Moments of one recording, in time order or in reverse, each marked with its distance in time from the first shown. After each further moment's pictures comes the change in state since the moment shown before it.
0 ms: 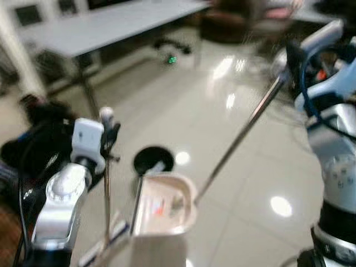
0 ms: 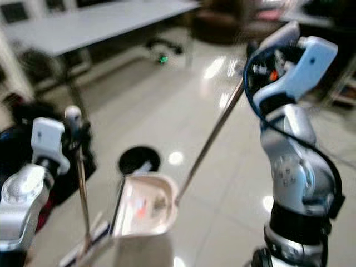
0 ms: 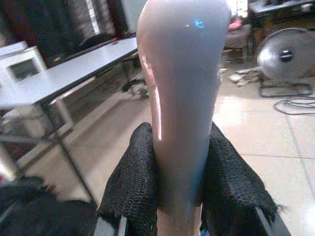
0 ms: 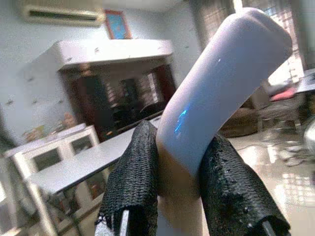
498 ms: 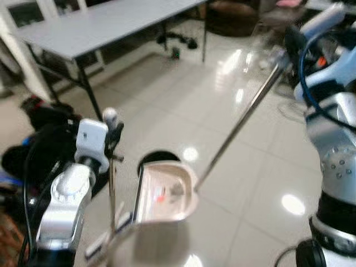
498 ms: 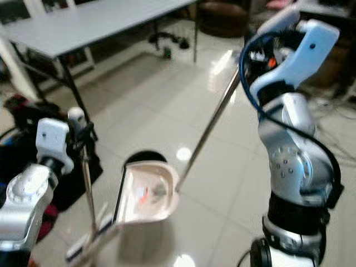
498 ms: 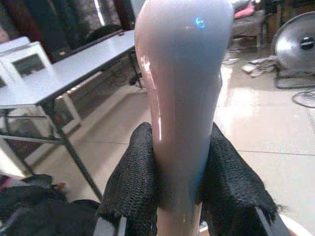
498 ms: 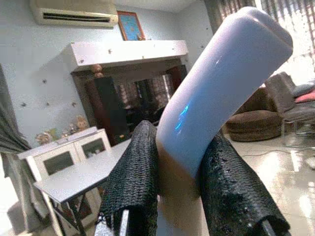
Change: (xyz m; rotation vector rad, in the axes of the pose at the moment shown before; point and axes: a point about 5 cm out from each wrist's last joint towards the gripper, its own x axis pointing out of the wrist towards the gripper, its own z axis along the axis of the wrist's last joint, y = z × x) left arm 0.002 -0.004 0.002 0.005 -0.012 0.007; right arm 0.010 0.013 0.011 -0.019 -0.047 0.055
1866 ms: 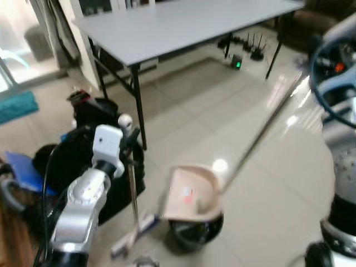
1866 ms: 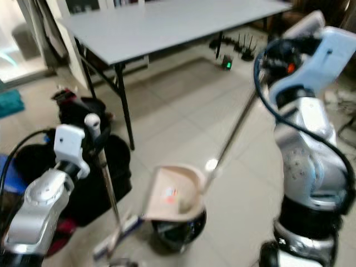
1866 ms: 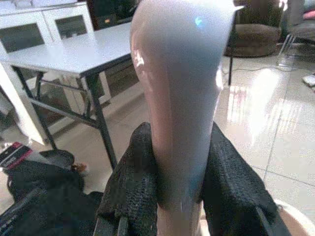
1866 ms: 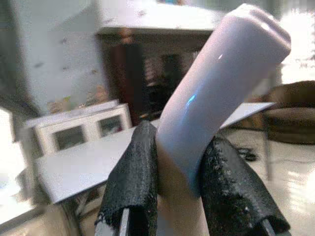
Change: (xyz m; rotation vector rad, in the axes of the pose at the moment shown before) left arm -0.004 -0.019 -0.017 -0.071 0.038 -0.057; right arm -0.004 -0.010 -0.004 -0.100 0.035 -0.062
